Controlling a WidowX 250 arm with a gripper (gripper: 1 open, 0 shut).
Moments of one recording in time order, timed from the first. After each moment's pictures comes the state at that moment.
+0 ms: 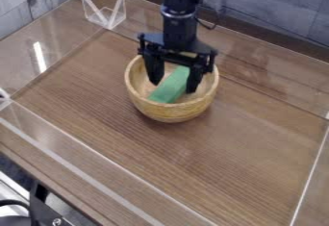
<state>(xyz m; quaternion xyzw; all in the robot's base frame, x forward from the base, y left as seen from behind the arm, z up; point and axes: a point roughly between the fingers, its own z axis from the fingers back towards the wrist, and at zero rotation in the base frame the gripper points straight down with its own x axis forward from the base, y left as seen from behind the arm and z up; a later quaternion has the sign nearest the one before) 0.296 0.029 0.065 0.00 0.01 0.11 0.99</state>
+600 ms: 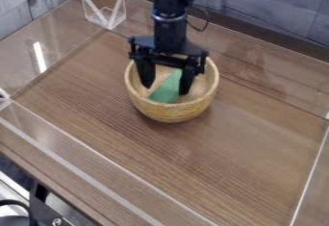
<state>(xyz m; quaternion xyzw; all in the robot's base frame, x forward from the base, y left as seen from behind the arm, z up) 0.288 0.035 0.057 0.00 -0.01 0.14 0.99</state>
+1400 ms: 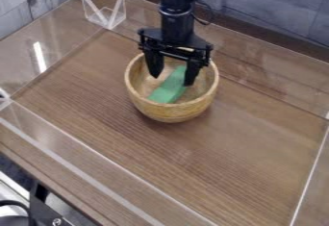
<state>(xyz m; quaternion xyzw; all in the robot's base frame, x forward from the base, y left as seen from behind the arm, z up) 0.316 0.042 0.053 0.00 -0.02 0.09 1.00</state>
